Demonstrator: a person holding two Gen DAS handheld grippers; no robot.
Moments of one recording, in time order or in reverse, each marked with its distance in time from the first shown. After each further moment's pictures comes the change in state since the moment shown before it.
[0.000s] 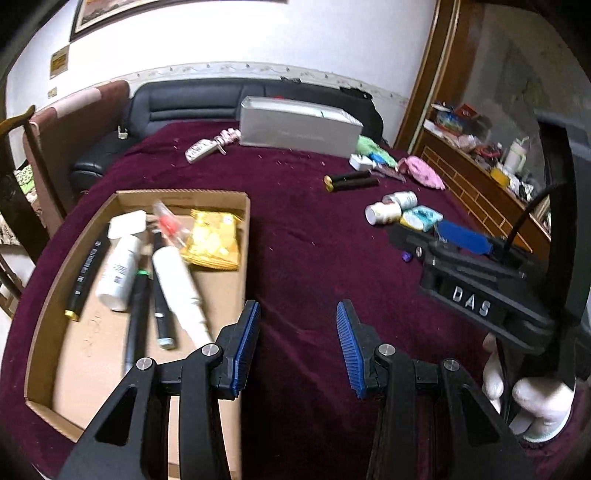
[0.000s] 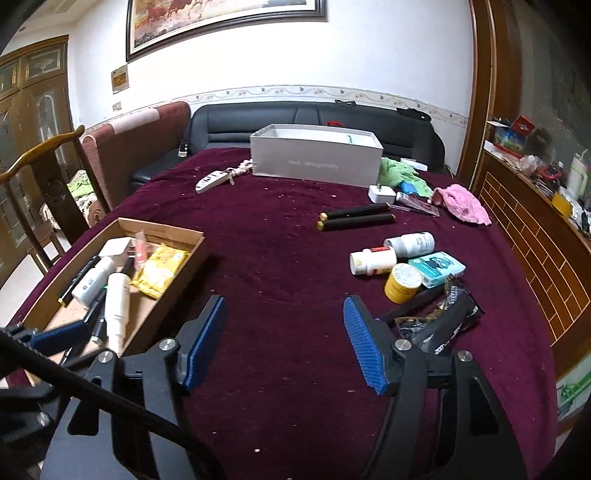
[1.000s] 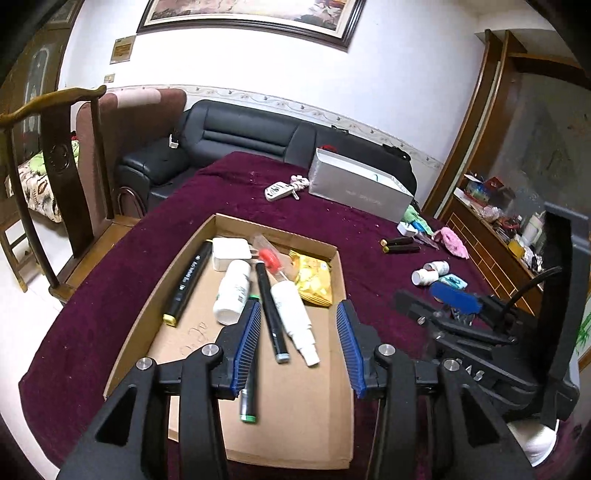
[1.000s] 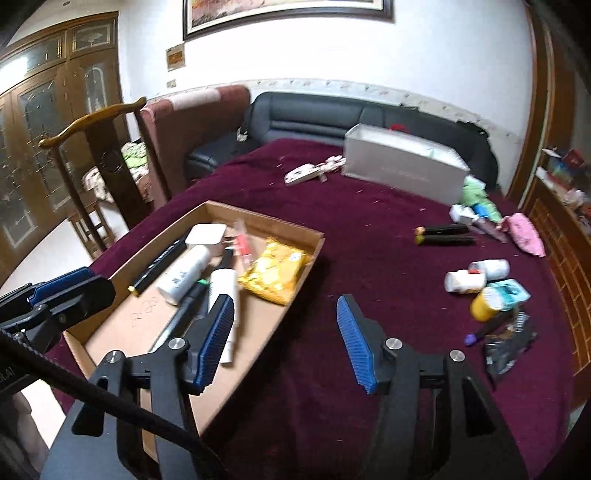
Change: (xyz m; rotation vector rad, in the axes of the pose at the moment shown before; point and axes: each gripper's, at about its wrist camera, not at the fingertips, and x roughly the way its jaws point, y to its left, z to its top) left arm -0.066 0.108 -0.005 -0.187 -0.185 0.045; right arm -0.016 0.108 0.008 -0.134 0.013 0.133
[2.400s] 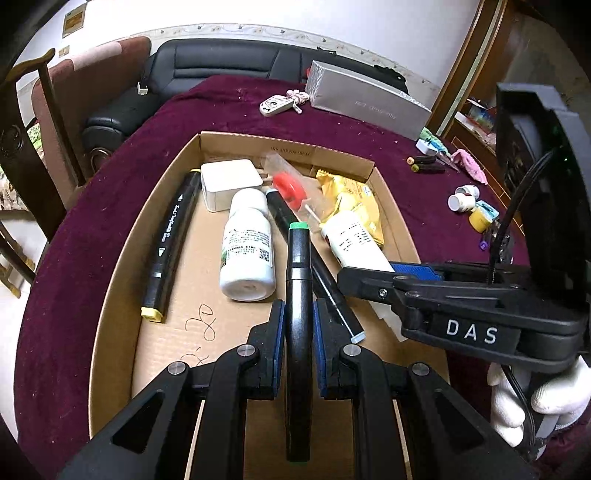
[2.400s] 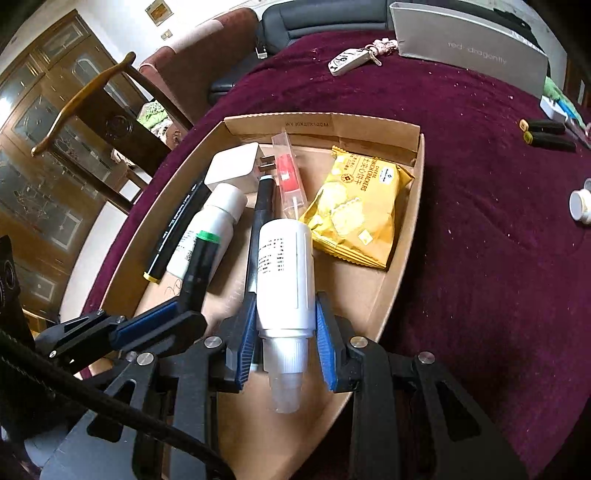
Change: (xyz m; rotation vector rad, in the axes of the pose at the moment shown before) left arm 0.096 0.045 -0.011 0.109 0.309 -0.036; right arm 0.124 0.025 -0.004 0.165 0.388 0.290
